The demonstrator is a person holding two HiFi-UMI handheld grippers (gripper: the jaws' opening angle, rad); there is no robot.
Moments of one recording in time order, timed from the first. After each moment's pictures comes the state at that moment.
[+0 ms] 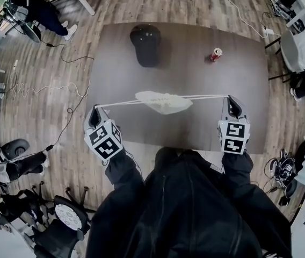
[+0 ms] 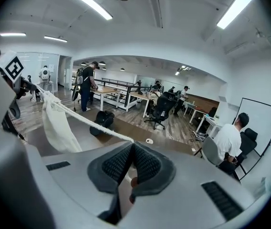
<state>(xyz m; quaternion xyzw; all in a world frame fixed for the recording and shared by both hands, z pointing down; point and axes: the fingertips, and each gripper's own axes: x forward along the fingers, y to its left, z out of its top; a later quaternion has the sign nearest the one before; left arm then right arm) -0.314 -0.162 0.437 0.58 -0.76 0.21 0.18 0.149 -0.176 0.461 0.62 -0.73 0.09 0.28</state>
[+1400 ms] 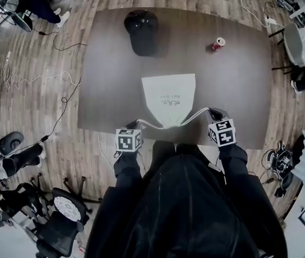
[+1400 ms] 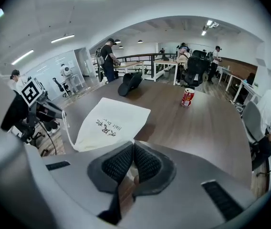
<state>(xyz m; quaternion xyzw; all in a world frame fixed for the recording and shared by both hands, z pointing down) -0.192 -0.084 0.695 0.71 -0.46 0.34 0.40 0.115 -0.127 0.663 0.44 -0.78 0.26 0.36</state>
